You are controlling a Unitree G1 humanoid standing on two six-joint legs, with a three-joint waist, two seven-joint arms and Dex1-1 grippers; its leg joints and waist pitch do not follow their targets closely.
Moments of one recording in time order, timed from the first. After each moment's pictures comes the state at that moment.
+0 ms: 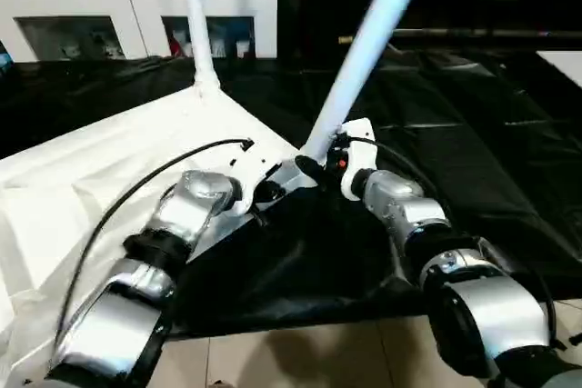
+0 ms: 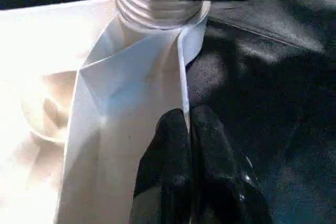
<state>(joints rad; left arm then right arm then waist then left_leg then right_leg) -0.74 0.28 -0.26 0.73 0.06 0.27 -0.78 -0.86 -0.09 -0.01 1.09 0.14 0.05 0.61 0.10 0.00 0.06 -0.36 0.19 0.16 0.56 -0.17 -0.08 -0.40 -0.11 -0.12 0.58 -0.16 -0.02</state>
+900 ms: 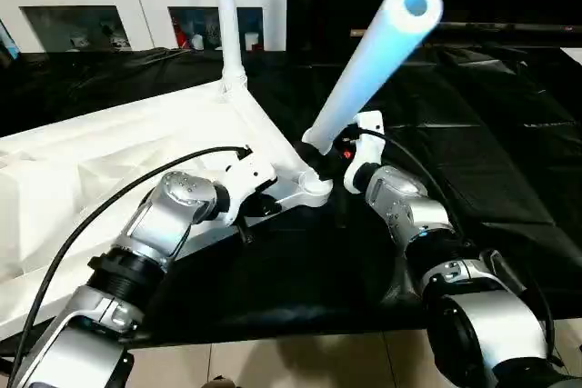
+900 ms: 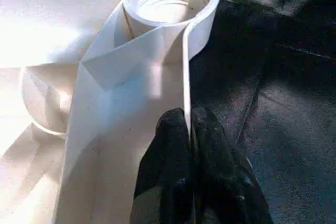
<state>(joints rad) -0.61 0.39 -0.33 0.35 0.07 0.48 -0.92 -0.83 -0.04 -0.11 0.98 0.21 0.10 0.51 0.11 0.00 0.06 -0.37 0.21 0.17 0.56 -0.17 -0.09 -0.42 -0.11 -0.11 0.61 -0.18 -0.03</state>
